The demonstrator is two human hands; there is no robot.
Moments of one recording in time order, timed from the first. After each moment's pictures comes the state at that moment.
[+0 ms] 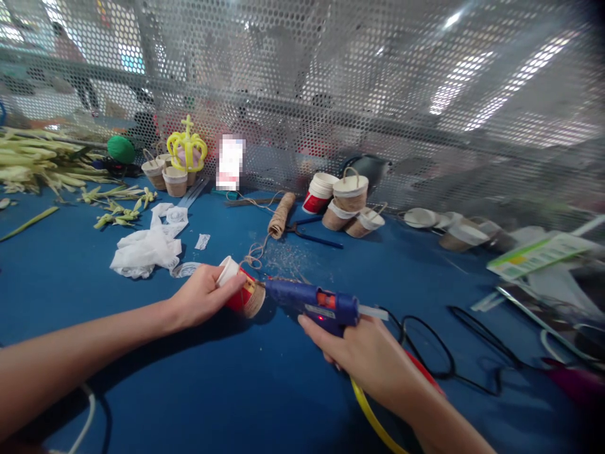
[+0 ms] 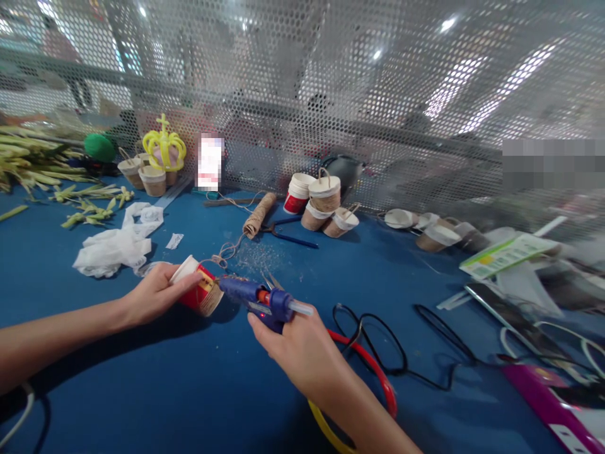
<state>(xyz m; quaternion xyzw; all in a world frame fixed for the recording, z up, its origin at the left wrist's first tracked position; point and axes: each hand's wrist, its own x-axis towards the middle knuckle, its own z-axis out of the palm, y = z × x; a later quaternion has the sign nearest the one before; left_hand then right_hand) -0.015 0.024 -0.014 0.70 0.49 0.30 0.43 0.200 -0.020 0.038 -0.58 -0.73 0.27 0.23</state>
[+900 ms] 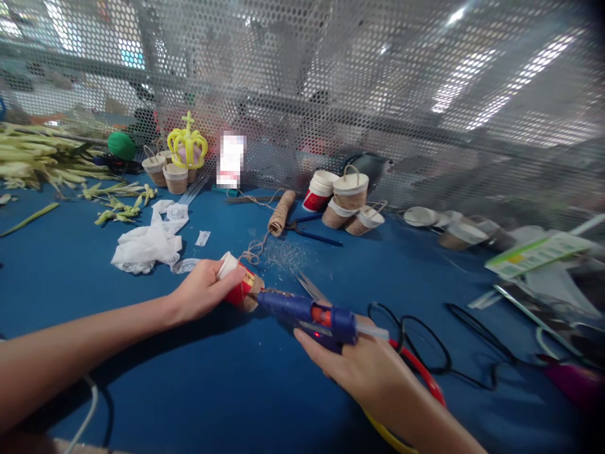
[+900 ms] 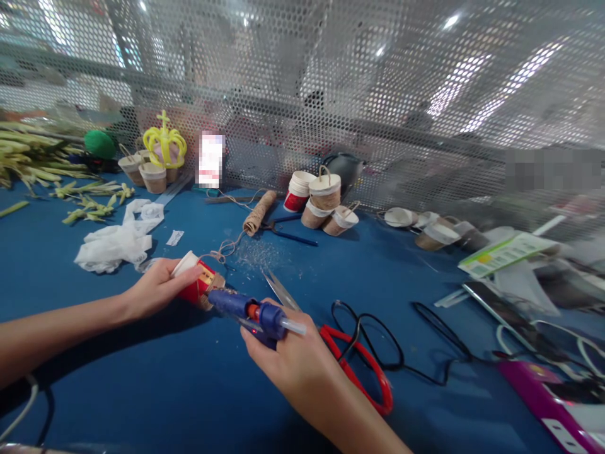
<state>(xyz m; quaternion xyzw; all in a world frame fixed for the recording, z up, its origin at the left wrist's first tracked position) -0.013 0.024 -0.017 0.66 0.47 0.34 0.48 0.195 -0.030 0.035 -0.55 -0.76 0.26 0.23</state>
